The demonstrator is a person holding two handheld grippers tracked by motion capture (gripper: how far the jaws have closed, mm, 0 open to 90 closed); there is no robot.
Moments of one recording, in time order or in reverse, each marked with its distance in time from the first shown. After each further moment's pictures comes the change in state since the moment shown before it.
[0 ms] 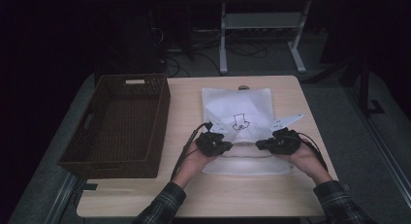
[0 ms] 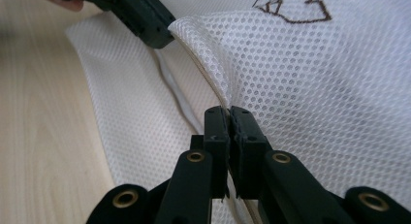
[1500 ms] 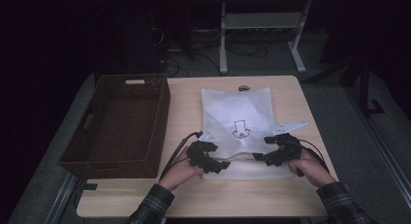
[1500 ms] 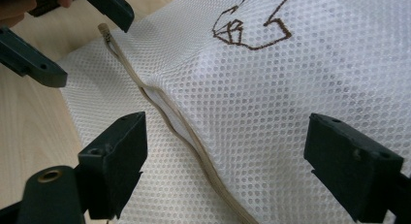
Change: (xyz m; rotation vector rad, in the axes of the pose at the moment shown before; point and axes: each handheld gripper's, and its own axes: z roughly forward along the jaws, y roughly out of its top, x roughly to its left) left arm -0.010 -0.030 -0.027 -0.016 -0.033 -0.069; right arm 0.009 -0.017 0.005 -0.077 -0.043 0.133
